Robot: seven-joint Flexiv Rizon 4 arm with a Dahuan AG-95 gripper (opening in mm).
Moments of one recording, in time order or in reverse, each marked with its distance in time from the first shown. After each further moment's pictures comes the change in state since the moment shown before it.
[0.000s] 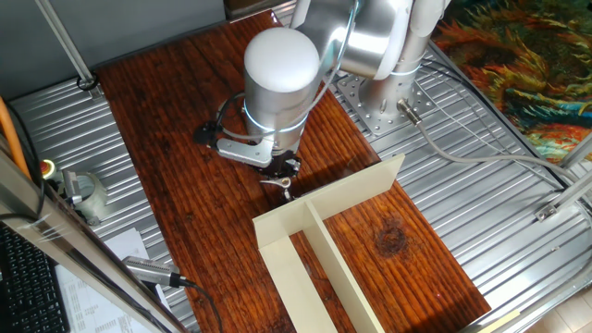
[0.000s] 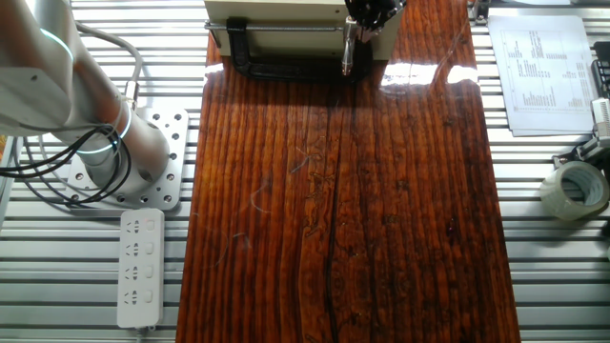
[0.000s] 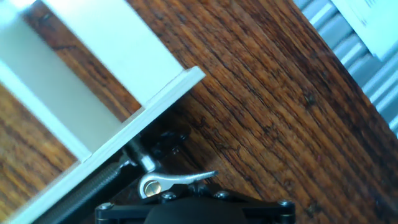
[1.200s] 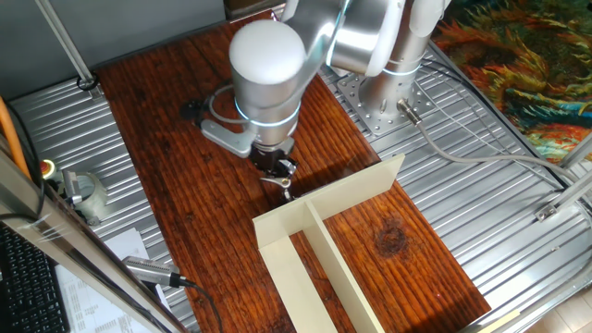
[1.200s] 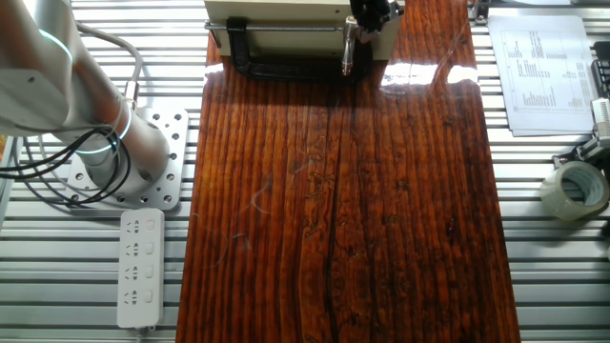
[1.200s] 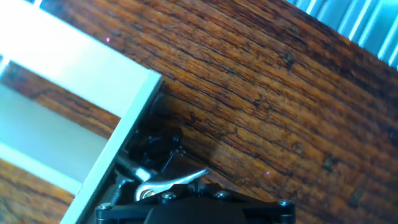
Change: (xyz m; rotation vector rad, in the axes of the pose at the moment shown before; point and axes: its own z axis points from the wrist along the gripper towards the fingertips) arm 0.003 -0.002 -0.002 -0.031 0.005 0.293
